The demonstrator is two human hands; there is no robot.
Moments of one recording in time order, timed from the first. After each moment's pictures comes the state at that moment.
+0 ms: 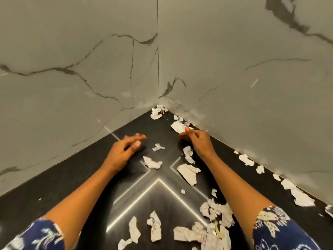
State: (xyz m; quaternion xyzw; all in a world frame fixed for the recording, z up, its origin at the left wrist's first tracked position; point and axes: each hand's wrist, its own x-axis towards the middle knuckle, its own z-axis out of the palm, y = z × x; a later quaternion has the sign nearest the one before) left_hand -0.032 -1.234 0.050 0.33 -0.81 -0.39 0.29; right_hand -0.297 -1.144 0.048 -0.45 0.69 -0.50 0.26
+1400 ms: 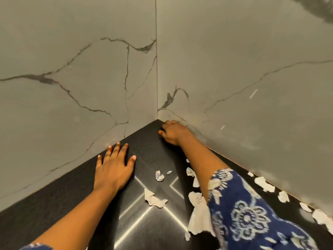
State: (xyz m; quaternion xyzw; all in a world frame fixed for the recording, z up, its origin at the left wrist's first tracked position) left_hand -0.058 -1.276 0.023 0.56 -0.82 -0.10 0.11; right_hand -0.301 -1.295 0.061 -0.67 0.74 -0.01 0.05
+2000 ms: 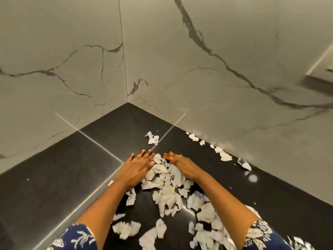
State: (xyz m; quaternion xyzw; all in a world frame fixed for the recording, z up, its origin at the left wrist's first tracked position) left_hand -0.075 -1.079 0.044 0.27 -0.93 -0.25 0.02; right_hand -0.266 -0.949 0.068 -0.56 0.72 -0.25 0.33
